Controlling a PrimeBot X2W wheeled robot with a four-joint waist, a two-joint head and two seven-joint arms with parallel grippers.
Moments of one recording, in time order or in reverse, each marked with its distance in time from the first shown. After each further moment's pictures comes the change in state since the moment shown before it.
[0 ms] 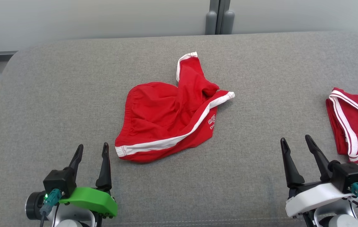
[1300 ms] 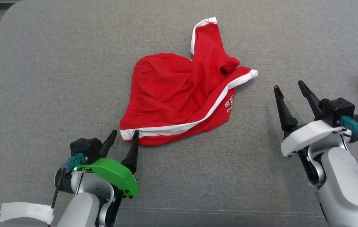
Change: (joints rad) left arm -0.143 -0.036 -0.085 0.074 -0.111 -0.071 0.207; right arm -0.392 -0.109 0.085 0.324 0.061 0.000 -0.025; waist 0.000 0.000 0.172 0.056
